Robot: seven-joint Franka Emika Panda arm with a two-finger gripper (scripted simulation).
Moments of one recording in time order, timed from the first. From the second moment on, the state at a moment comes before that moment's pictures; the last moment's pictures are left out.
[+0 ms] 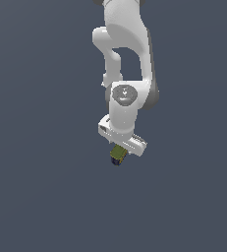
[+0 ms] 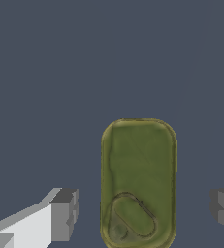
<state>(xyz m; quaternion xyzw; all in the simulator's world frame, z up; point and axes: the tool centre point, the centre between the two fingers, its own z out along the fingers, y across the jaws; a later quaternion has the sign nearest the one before) 0.023 0.031 0.107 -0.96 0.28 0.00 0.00</state>
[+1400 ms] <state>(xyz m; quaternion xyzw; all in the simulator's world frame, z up) 0.022 0.031 0.059 -0.96 0.28 0.00 0.00</state>
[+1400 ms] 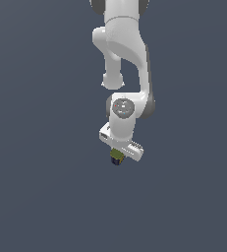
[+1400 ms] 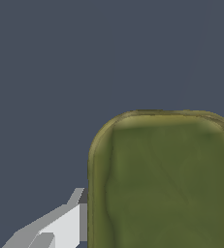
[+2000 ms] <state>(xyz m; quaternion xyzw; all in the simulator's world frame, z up) -0.004 0.004 0.082 -0.96 0.28 0.00 0.00</state>
